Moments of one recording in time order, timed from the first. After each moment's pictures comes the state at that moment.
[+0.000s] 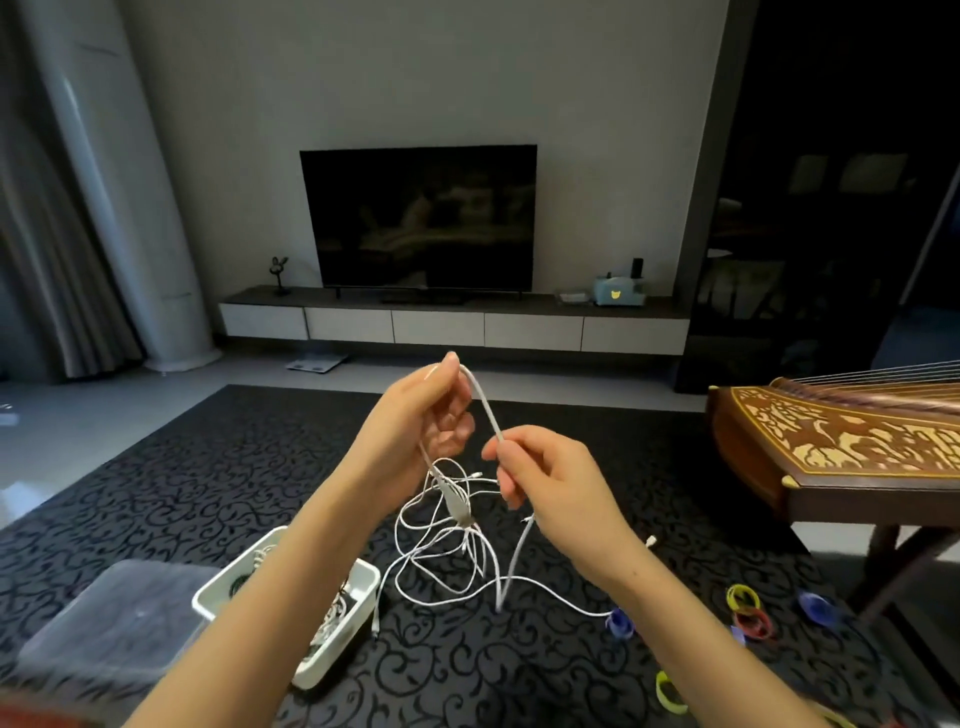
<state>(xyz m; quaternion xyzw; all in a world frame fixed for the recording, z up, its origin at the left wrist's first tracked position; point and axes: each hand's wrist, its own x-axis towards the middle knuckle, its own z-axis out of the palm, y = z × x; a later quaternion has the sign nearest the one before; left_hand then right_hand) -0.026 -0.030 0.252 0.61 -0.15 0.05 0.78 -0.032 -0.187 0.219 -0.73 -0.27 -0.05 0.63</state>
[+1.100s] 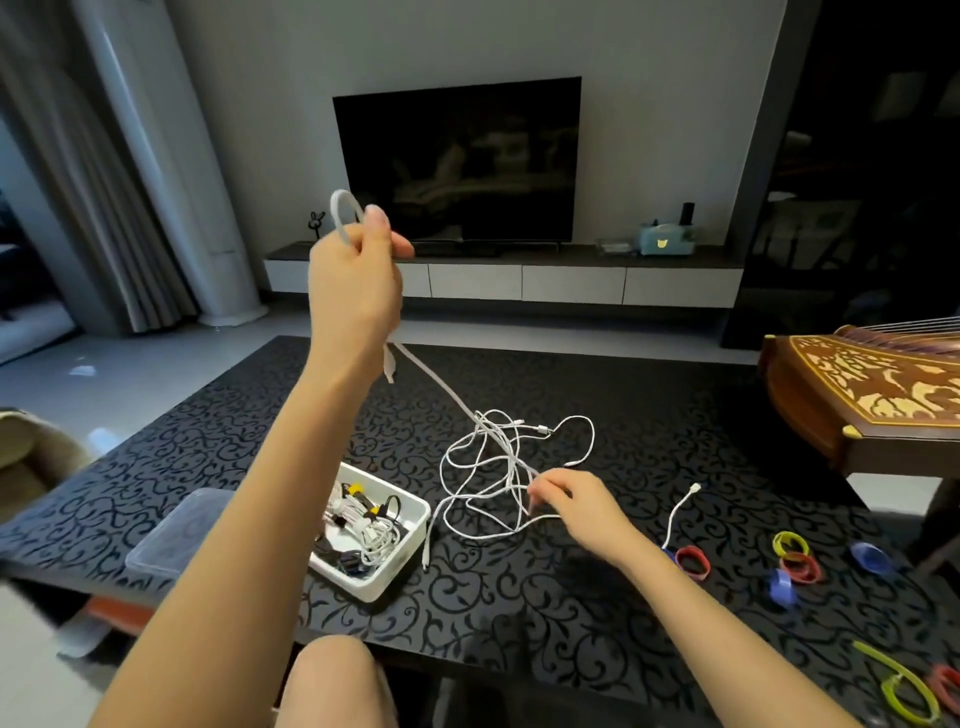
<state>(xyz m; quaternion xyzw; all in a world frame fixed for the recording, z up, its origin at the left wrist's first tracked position) -0.039 0.015 0.301 0.70 0.02 0.40 0.59 0.011 -0.183 0.095 -0.87 -0.21 0.04 0.45</state>
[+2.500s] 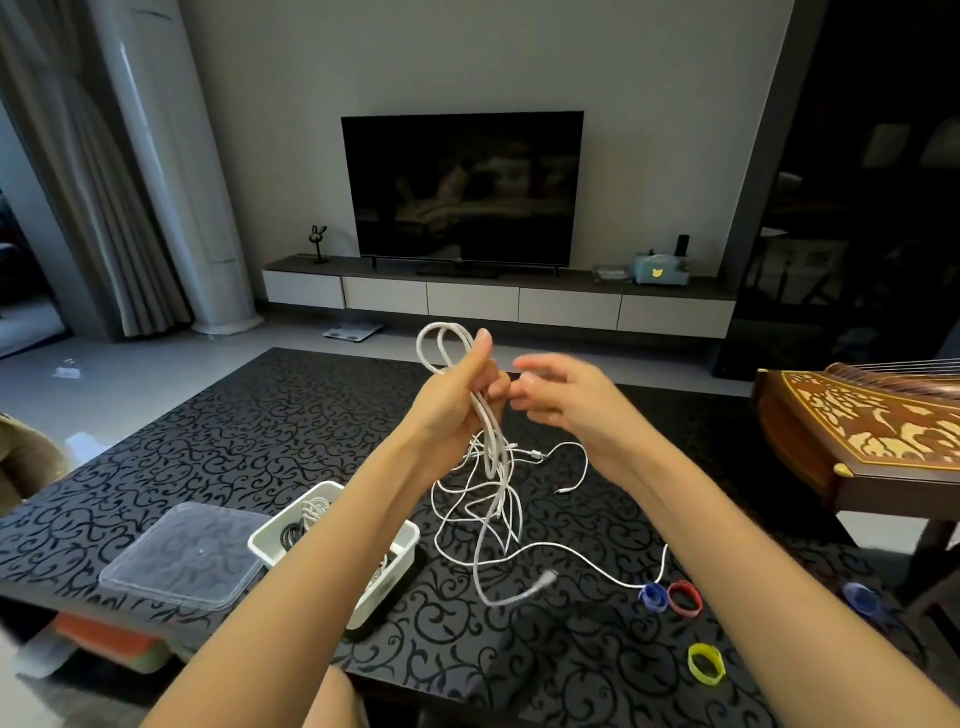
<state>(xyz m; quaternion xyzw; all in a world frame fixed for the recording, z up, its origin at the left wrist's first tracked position) -0.014 -0.019 0.230 0.62 -0.07 0.03 0.78 0.007 -0.165 0.238 -0.74 -0.22 0.08 0.63</state>
